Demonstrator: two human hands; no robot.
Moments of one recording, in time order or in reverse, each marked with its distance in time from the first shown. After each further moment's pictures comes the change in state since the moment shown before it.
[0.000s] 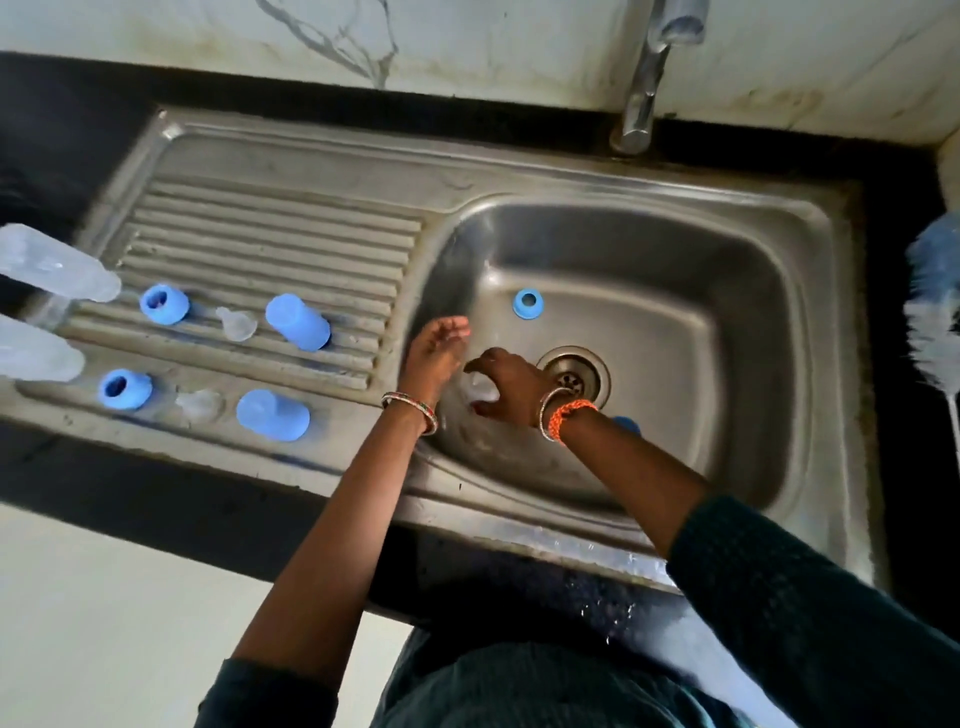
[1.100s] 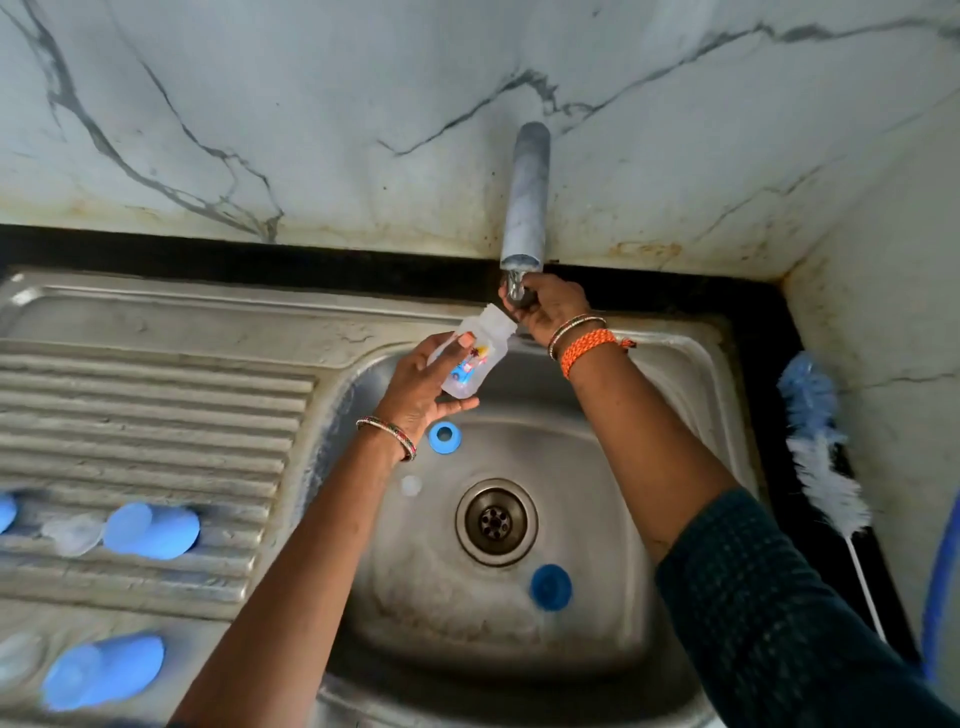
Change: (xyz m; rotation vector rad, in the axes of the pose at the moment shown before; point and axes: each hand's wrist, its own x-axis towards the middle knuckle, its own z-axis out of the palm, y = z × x) left_hand 0.084 0.101 0.100 -0.244 -0.386 0.070; right_hand 0.072 0.086 -0.240 1.814 0.777 0.438
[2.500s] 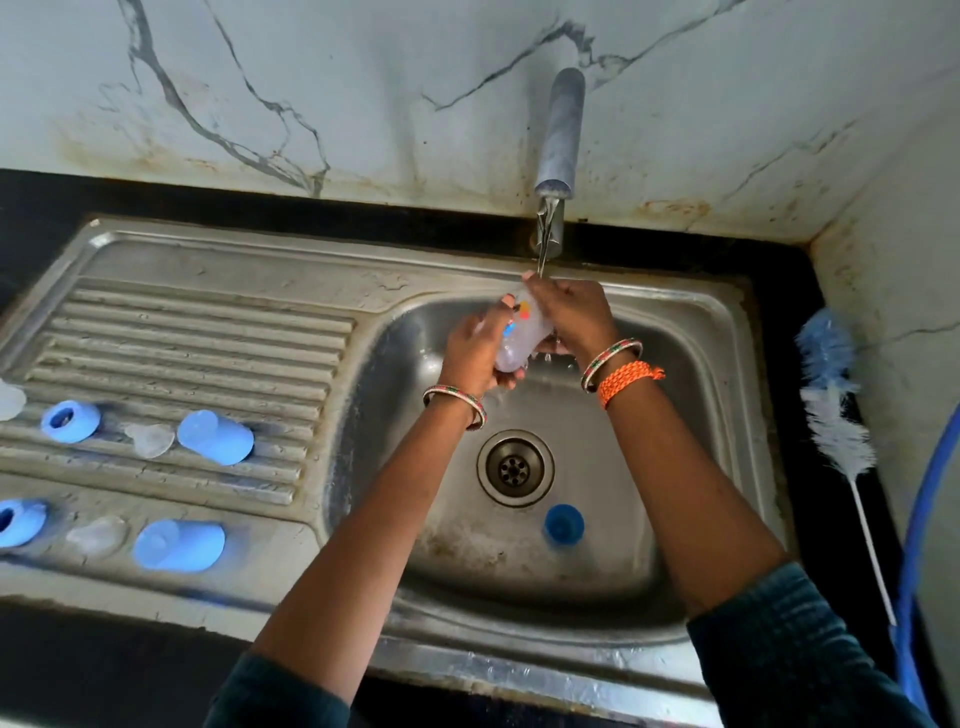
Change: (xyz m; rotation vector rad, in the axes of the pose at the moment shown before) left_hand -0.046 -0.010 0.039 0.146 0.213 0.052; right_hand -0.093 0.035 -0.037 -0.753 -0.086 -0.248
